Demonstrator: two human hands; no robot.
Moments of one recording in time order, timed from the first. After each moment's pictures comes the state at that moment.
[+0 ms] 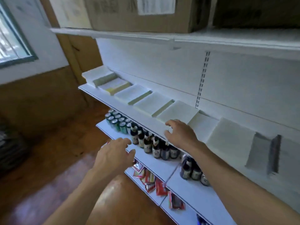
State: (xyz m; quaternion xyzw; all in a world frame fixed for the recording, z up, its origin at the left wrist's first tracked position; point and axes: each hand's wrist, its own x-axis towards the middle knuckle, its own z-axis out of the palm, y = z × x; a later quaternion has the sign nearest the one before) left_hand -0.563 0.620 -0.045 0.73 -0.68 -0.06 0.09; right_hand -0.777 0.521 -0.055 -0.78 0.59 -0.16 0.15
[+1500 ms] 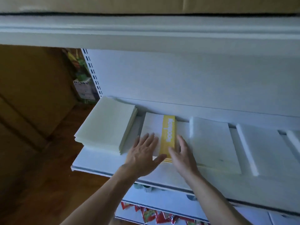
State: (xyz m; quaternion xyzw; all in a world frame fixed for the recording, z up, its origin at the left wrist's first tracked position) left_hand -0.163 0.012 -0.139 0.40 -0.91 -0.09 0.00; right_hand -0.300 0.085 -0.140 -0.38 0.79 -0.40 0.29
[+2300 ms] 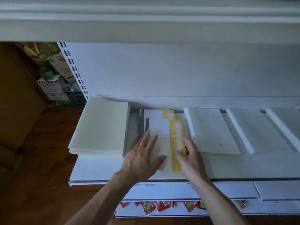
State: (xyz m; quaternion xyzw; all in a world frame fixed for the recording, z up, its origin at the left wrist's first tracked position) left_hand -0.125 -0.007 -0.147 0.30 -0.94 -0.15 0.04; right_hand -0.258 0.105 -0.142 -0.23 0.82 -0.45 0.26
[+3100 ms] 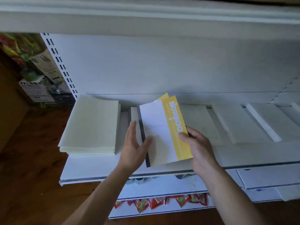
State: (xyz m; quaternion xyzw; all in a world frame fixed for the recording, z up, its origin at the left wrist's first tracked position) left_hand -0.132 0.012 -0.114 0.40 -0.71 -0.53 0.22; right_hand -0.274 0.125 -0.090 -0.12 0.65 -0.68 0.32
